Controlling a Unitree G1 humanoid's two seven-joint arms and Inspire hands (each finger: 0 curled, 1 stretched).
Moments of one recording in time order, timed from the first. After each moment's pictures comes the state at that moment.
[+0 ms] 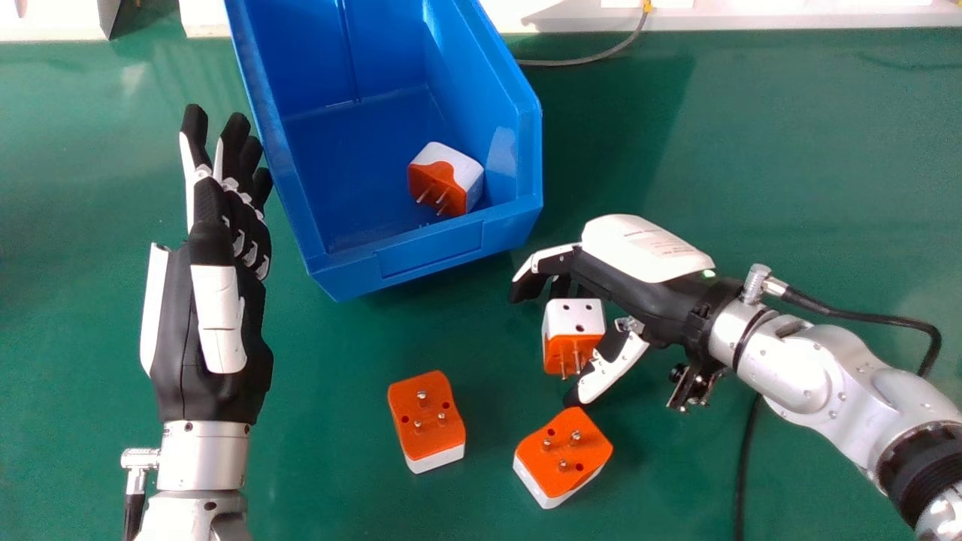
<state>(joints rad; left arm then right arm) 0.00 0.07 0.17 0.38 -0.28 -0.77 -0.33 -0.62 -0.43 0.48 0.91 -0.62 -0.63 0.02</state>
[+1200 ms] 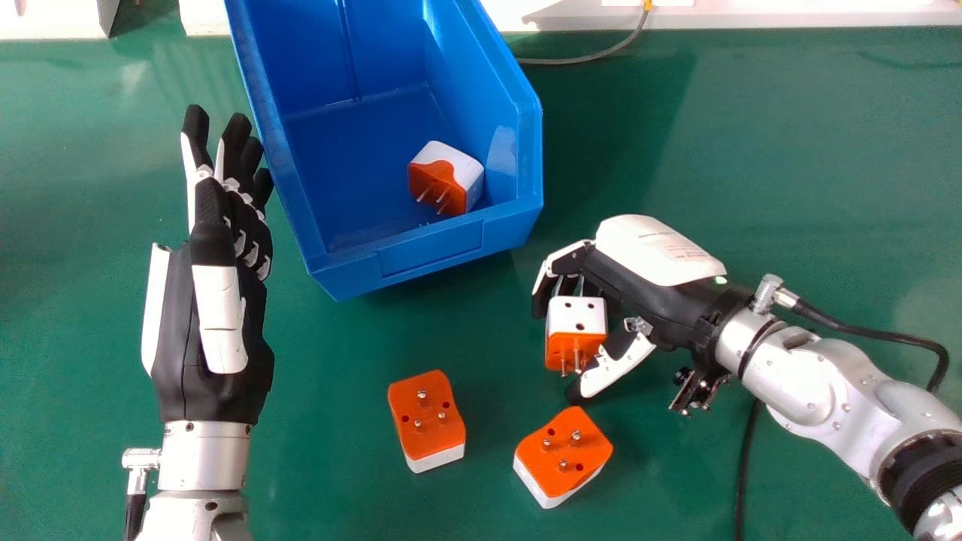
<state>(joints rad) 0.00 0.07 0.17 0.38 -0.28 -0.77 -0.33 -0.61 -0.42 0.46 0.98 -0.63 -0.67 -0.06</state>
